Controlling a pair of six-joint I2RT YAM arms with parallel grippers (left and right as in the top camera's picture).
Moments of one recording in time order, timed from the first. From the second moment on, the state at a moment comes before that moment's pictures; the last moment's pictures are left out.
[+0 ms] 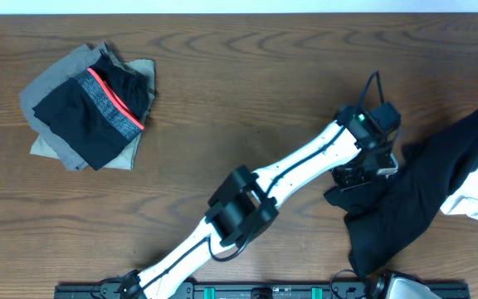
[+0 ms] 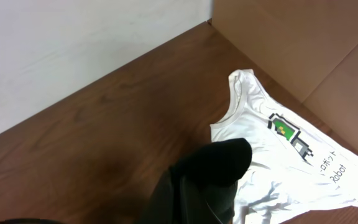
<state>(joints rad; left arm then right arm) -0.99 2.59 2.44 -1.37 0.30 0.35 -0.30 1.32 1.90 -1.22 0.21 0.28</state>
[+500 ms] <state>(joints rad) -0.98 2.66 2.44 -1.37 0.16 0.32 -0.30 1.32 1.90 -1.23 0.20 0.28</state>
